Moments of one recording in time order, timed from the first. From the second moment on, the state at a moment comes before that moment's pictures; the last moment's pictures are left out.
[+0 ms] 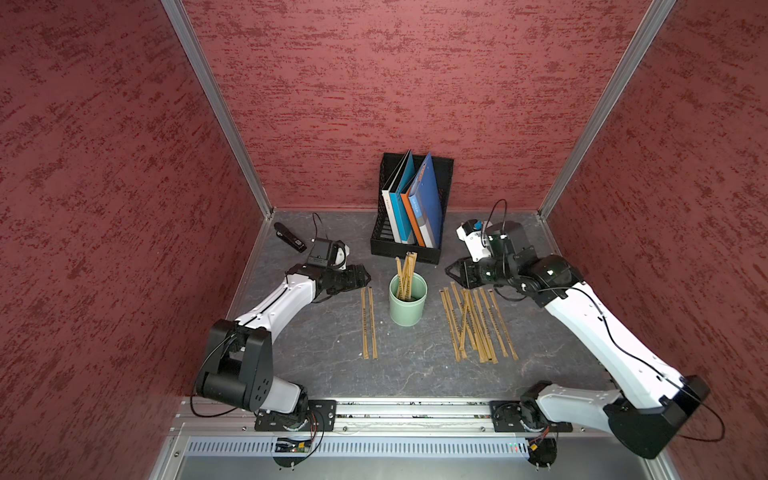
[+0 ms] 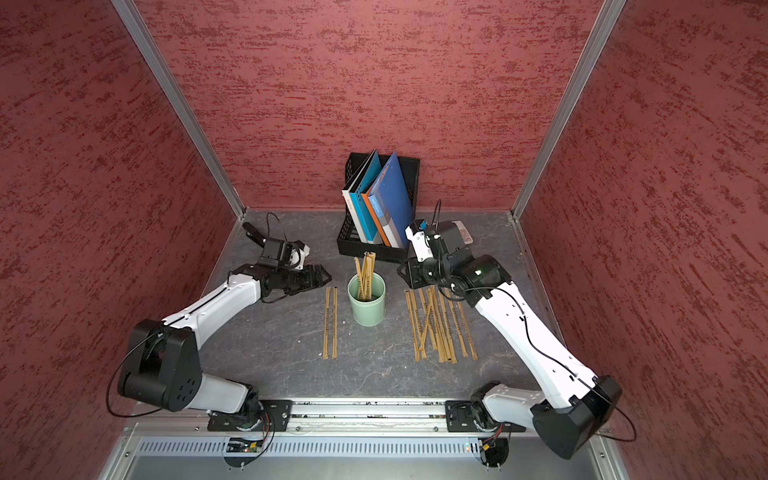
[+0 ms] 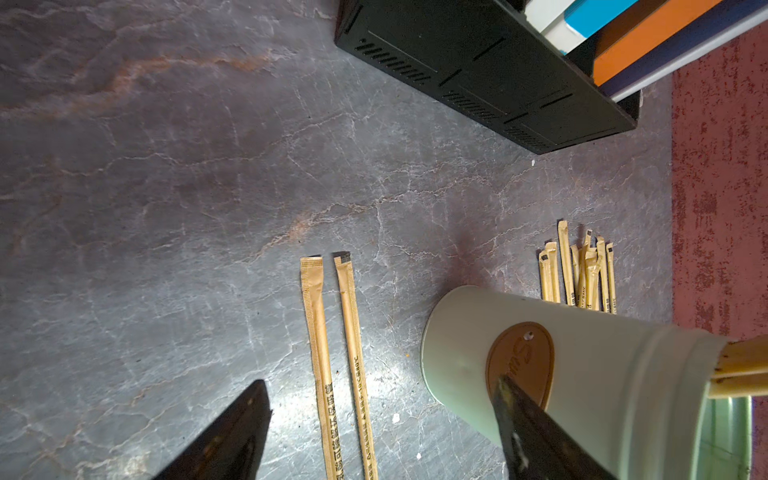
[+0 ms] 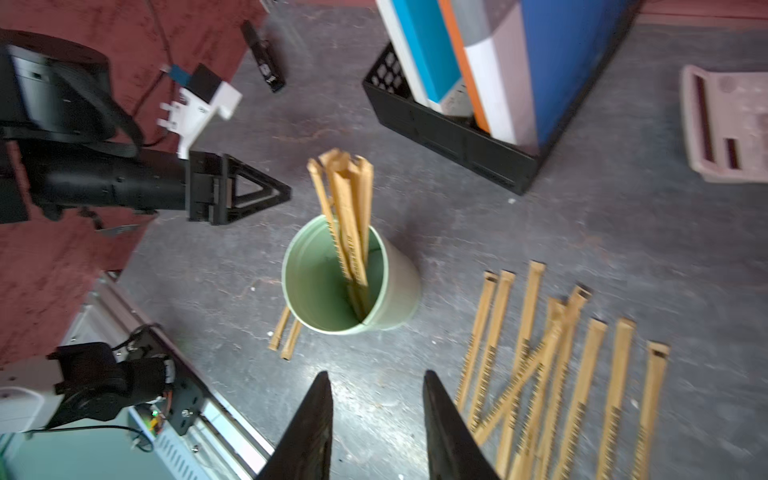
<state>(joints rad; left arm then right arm) -0.23 1.45 0.96 -0.47 0.35 -0.43 0.56 1.26 1.37 -0.87 -0.20 0.30</state>
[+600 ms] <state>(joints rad) -0.24 1.42 0.96 -0.47 0.36 -0.44 0.73 1.67 1.48 -0.80 -0.17 0.39</state>
